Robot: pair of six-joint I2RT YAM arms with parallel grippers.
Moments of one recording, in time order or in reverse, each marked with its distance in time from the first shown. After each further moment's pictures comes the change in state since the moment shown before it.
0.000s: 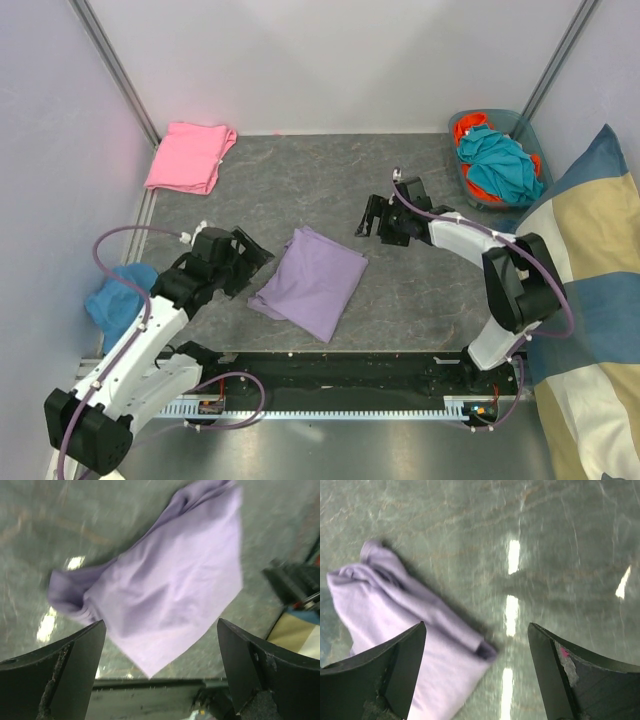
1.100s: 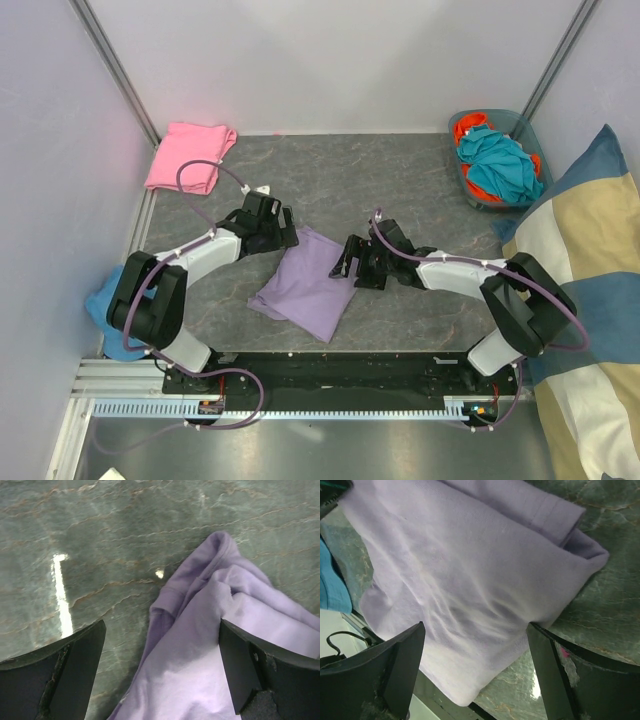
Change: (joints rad) left arm 0.000 0.732 0.224 0.470 -0.007 0.609; right arm 0.266 -0.172 -0.329 0.207 -0.040 0.309
